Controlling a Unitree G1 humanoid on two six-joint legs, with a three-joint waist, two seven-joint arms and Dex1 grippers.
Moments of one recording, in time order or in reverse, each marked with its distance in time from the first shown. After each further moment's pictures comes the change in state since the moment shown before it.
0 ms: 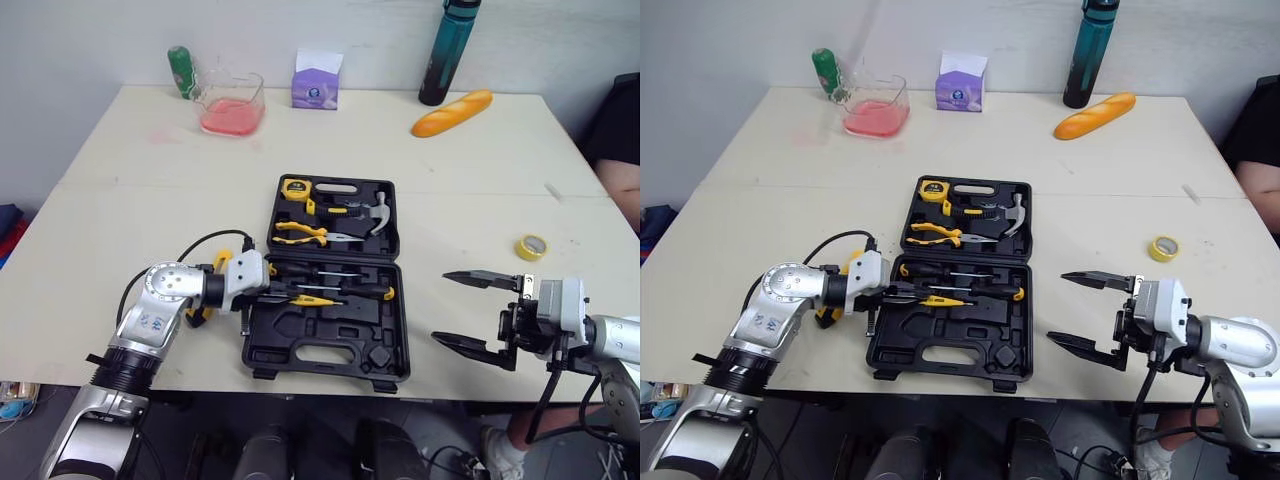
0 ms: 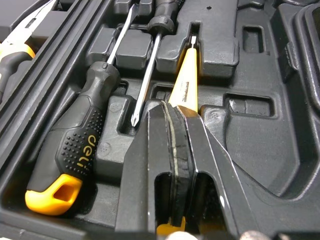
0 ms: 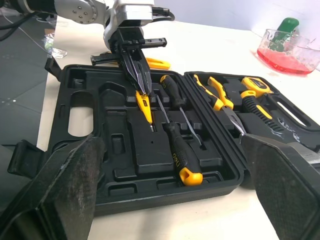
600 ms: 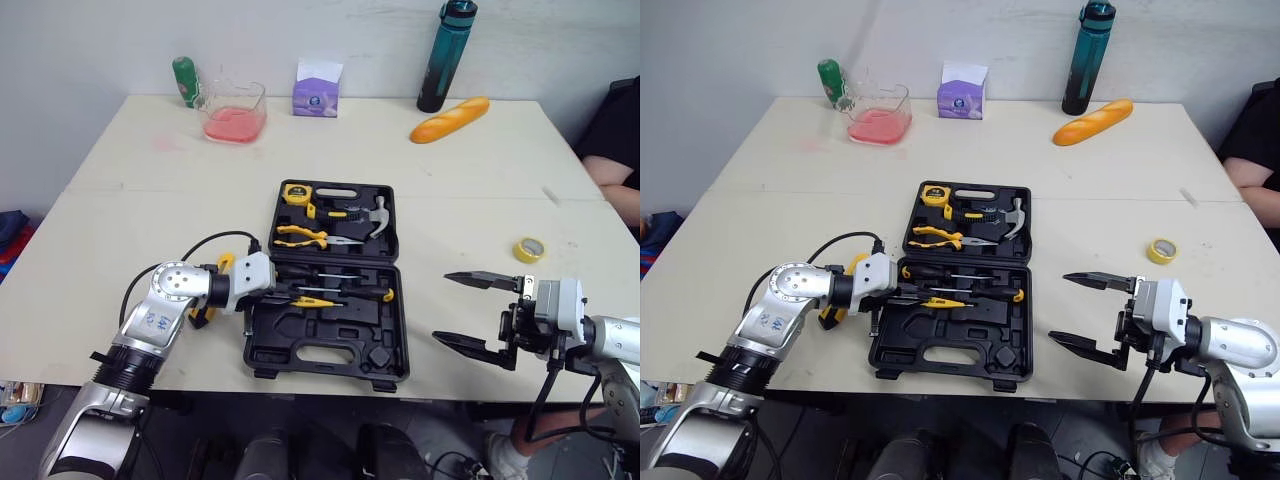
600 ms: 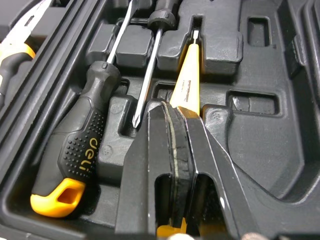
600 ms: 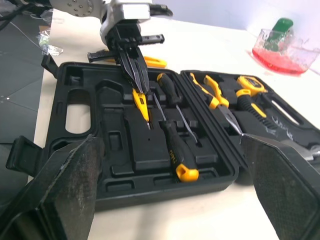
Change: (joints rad) left arm -0.006 0.006 -0.021 -0.014 0.026 0.003 0.033; right arm 0.008 -0.005 -0.003 0.032 -0.017 -0.005 0.000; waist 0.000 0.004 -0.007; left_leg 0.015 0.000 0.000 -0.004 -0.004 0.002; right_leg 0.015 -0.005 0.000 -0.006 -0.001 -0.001
